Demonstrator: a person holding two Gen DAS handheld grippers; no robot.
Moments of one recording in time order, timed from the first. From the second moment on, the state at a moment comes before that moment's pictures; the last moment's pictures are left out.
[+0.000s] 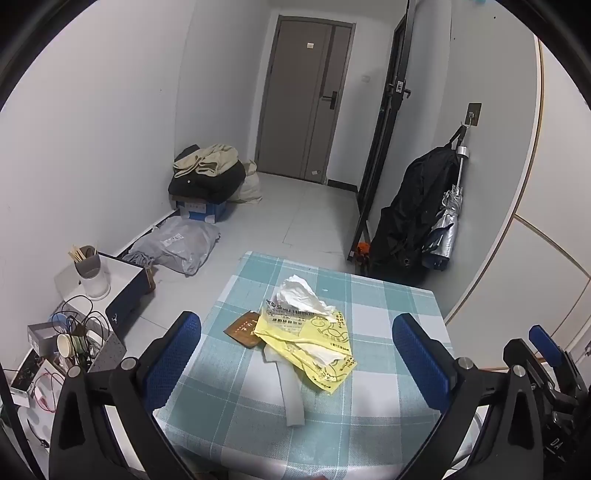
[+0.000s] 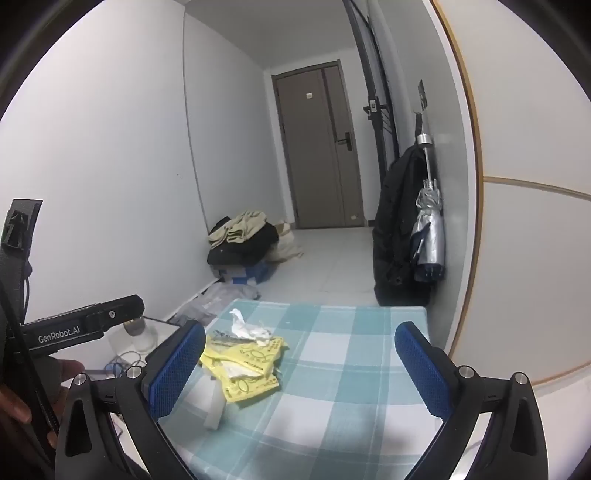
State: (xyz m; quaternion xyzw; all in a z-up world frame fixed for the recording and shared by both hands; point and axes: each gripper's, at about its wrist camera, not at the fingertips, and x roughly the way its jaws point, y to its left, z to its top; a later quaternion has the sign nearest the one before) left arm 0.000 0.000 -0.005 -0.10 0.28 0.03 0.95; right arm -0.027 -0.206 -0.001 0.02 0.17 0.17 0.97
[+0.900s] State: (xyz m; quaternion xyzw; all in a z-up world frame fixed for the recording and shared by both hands) left arm 0.001 0.000 -0.006 -0.11 0.29 0.03 0.95; right arm -0.030 -0.209 0.003 0.02 0.17 0.17 0.97
